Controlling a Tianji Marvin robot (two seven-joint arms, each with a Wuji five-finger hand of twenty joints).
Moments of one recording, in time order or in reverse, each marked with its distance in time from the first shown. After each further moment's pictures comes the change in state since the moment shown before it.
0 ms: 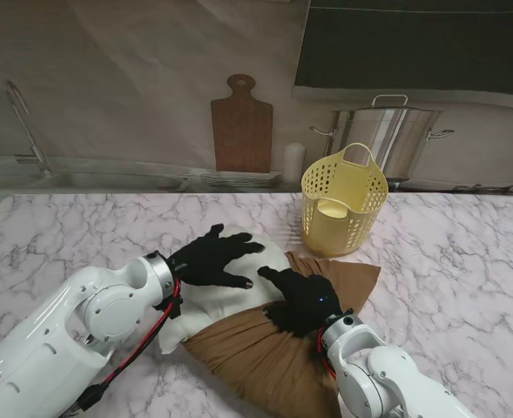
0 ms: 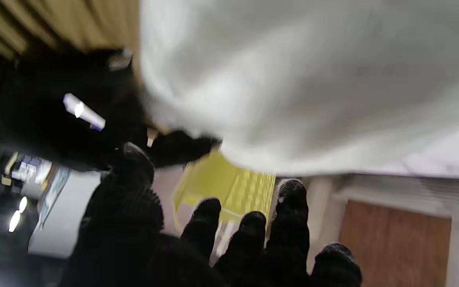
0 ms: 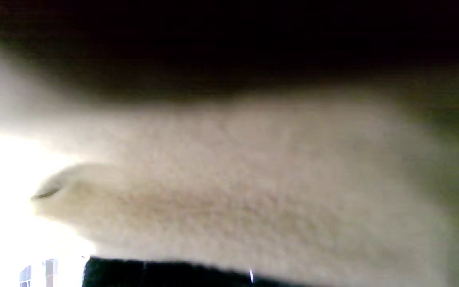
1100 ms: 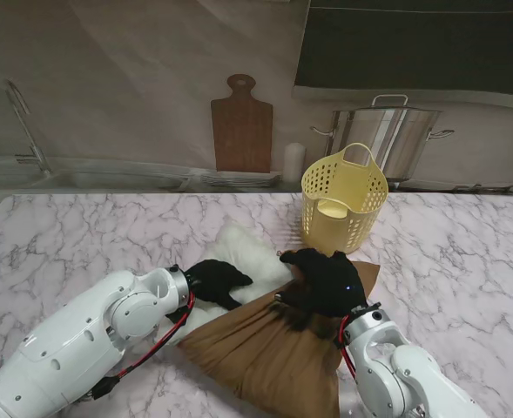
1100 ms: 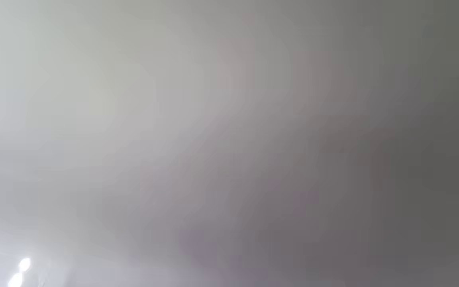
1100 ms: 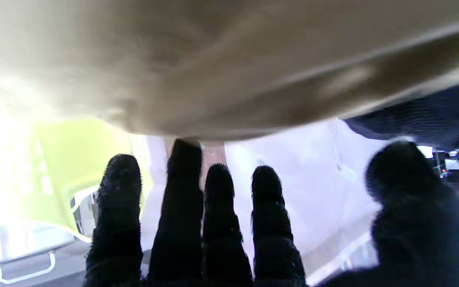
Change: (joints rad) left arm -0.159 -0.004 0.222 0.287 0.081 -0.093 0.097; right arm -0.087 -0.035 0.165 -0.050 0.028 -0.065 -0.109; left_hand 0.145 -0.168 -0.062 -0.067 0.306 -0.073 0.352 0.176 0.660 -0.136 0.010 0.338 0.425 -0.098 0.192 0.160 0.381 -0.028 0.288 0.062; right_hand -0.127 -0.012 -0.197 0.009 0.158 -0.059 0.099 0.056 -0.039 -0.077 -0.001 0.015 -0.440 0.025 -0.468 -0.140 -0.339 0.055 -0.273 -0.018
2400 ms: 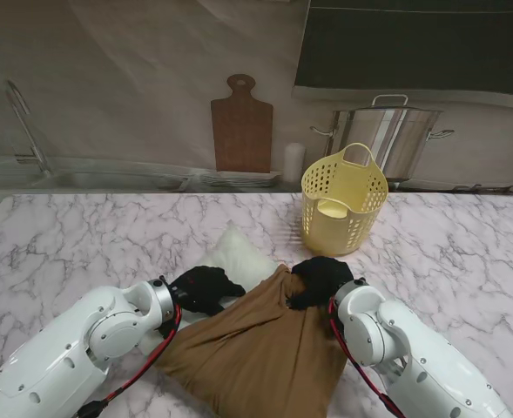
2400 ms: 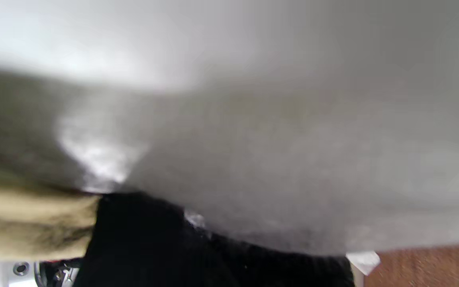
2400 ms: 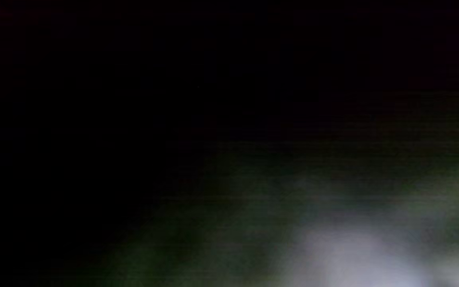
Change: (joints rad) left arm 0.181 0.004 -0.180 -0.124 0.132 -0.113 0.042; right arm 0.272 0.027 -0.152 0.188 0.138 0.153 0.354; left_hand 0.051 0.000 0.000 0.000 0.029 -0.092 0.146 0.037 0.048 -0.050 0.063 0.066 0.026 -0.014 0.067 0.049 0.009 -0.060 0.096 0.000; right_hand 0.217 -0.275 0.149 -0.280 0.318 -0.050 0.276 0.024 0.425 -0.011 0.261 0.482 0.476 -0.153 0.882 0.211 0.655 -0.108 0.439 0.085
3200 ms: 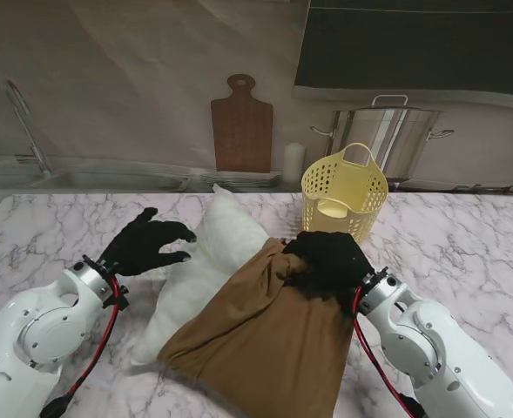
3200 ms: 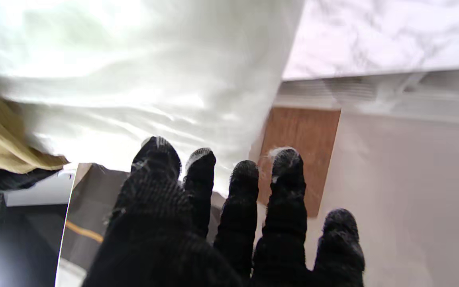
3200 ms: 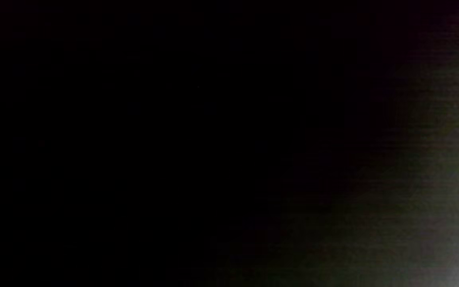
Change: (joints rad) left arm 0.208 -0.042 -0.406 -0.135 -0.012 -0.035 0.214; right arm -0.127 -0.014 0.234 -0.069 -0.093 -0.606 -0.402; left_hand 0.000 0.129 0.055 0.024 -0.027 0.043 -0.220 0.014 -0.314 0.085 0.083 -0.269 -0.223 0.077 -0.153 -0.089 -0.299 0.137 0.009 -0.037; right_hand 0.073 0.090 0.134 -0.013 0.046 0.012 0.074 0.348 -0.070 0.000 0.180 0.178 0.025 -0.073 0.079 0.036 0.024 -0.015 0.012 0.003
